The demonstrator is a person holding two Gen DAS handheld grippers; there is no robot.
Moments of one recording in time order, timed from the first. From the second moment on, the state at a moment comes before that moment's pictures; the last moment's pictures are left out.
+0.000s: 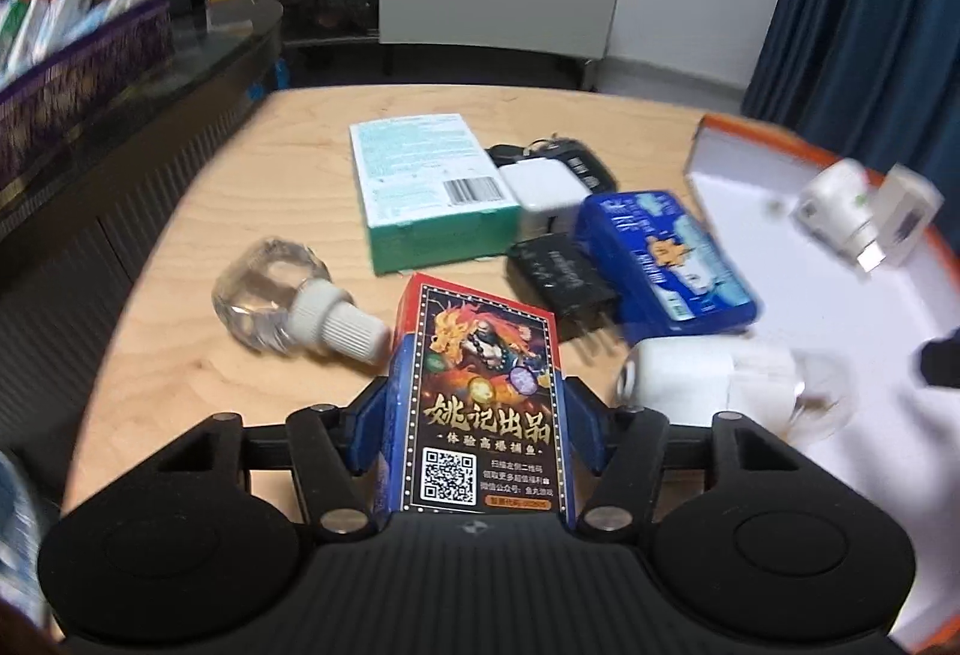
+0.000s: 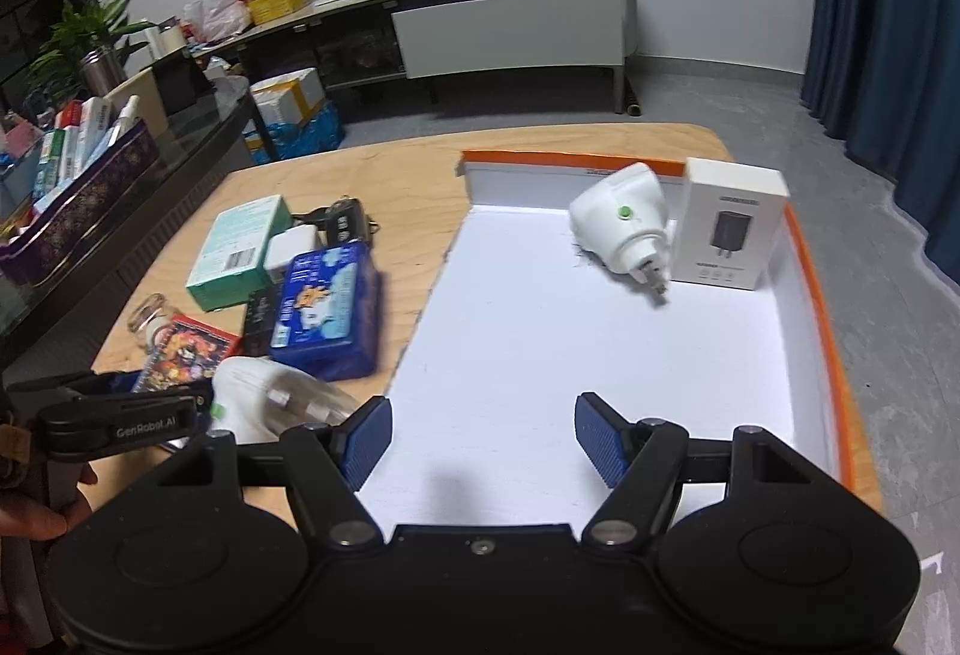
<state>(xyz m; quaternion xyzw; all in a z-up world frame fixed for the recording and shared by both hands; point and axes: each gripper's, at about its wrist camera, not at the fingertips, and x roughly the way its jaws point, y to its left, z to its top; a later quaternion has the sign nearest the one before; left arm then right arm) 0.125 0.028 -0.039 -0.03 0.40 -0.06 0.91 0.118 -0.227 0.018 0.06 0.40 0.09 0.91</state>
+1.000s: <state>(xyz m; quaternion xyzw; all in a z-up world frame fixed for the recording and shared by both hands) 0.085 0.060 -0.040 -0.05 0.38 -0.05 0.92 0.159 -0.124 -0.023 -0.12 0.43 0.38 0.81</state>
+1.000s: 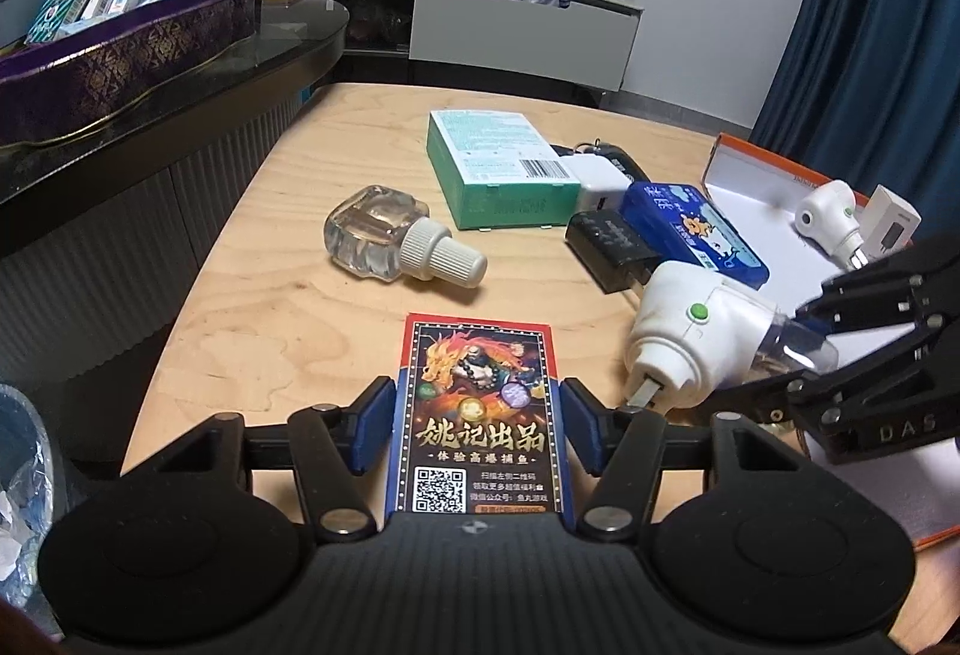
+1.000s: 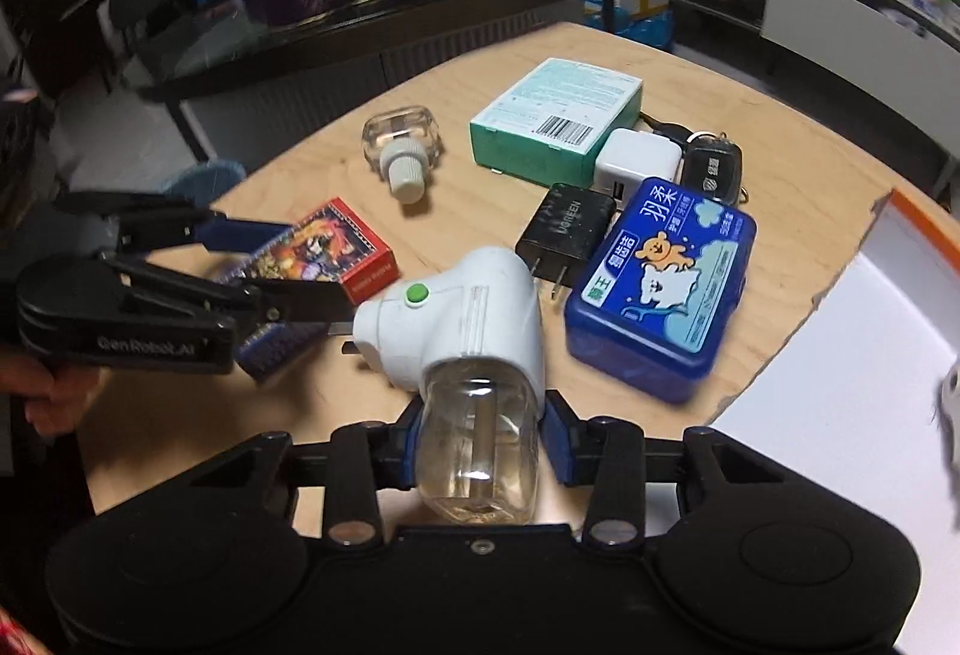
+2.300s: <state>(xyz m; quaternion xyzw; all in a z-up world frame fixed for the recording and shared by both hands) 0.111 -0.134 0.034 -0.01 0.35 -0.16 0.92 0.072 -0.325 0.052 0.12 0.34 -0.06 0.93</state>
